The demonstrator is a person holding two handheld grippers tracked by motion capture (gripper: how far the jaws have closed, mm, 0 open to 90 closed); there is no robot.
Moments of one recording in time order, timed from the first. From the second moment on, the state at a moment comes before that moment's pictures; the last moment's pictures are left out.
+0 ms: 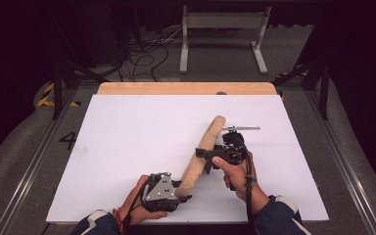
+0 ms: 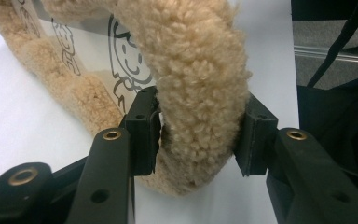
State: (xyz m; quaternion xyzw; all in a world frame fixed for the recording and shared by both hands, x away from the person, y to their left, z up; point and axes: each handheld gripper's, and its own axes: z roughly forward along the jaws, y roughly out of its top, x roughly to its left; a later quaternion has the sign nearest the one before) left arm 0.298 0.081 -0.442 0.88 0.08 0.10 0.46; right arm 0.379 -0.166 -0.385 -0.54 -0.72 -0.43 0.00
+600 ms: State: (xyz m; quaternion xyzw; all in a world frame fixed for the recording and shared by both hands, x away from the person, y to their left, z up) left arm 0.296 0.097 -0.443 0.88 0.09 0.07 0.46; right arm 0.394 -0.159 -0.385 -0.56 -0.72 -0.40 0.03
